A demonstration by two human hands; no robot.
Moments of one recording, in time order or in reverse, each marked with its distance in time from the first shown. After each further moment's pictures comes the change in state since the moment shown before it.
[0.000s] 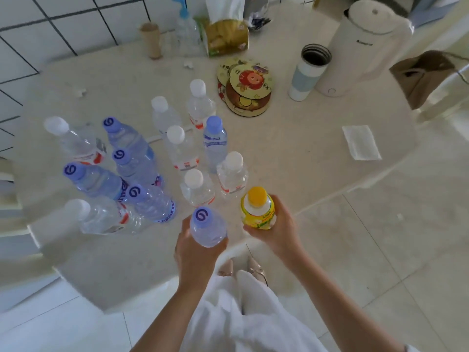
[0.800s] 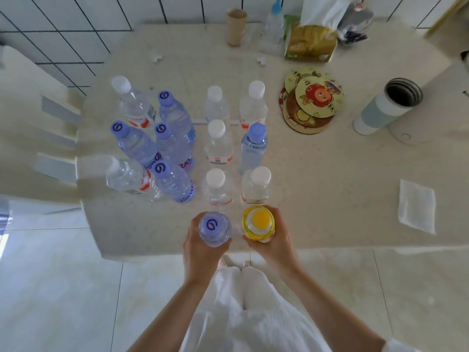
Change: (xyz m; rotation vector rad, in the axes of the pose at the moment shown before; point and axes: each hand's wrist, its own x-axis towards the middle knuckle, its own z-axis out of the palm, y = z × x) left_hand -0.010 0.003 0.046 -0.069 0.305 -0.245; right_hand 0.050 0.026 0.007 0.074 -0.336 -0.198
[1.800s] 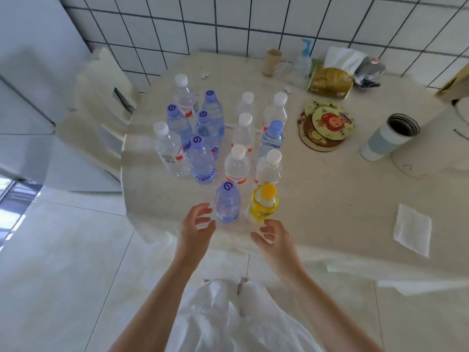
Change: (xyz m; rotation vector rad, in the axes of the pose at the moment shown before) left_hand -0.056 -0.010 -0.047 -0.285 0.017 -0.027; right_hand -0.070 -0.021 -0.023 -0.143 -0.198 0.159
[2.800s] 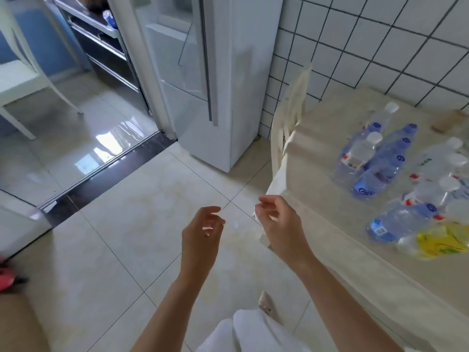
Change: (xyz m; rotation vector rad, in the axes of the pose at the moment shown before) left_hand -0.176 -0.098 -0.332 -0.088 0.618 -0.032; right_hand -0.204 -0.174 0.282 -0.067 -0.380 -0.495
